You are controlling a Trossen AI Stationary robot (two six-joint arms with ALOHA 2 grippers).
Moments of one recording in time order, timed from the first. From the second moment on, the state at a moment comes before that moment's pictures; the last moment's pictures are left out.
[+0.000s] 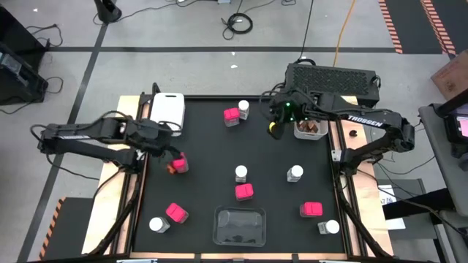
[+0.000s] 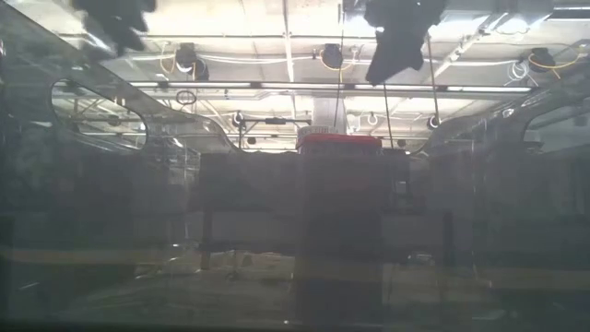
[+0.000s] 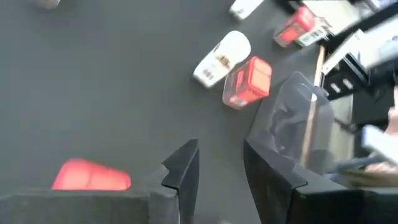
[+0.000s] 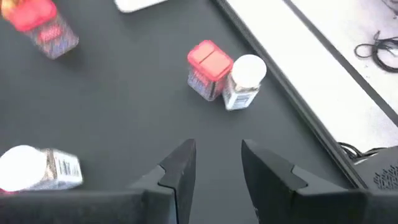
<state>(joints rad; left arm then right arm) 0.01 0.81 0.92 -0.86 0.10 -0.72 -0.31 1.36 1.33 -0.81 0.15 0.12</state>
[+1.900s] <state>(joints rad) 0.01 0.94 0.76 -1.21 0.04 -1.11 -0.23 1.53 1.33 -0.76 0.15 -0.12</state>
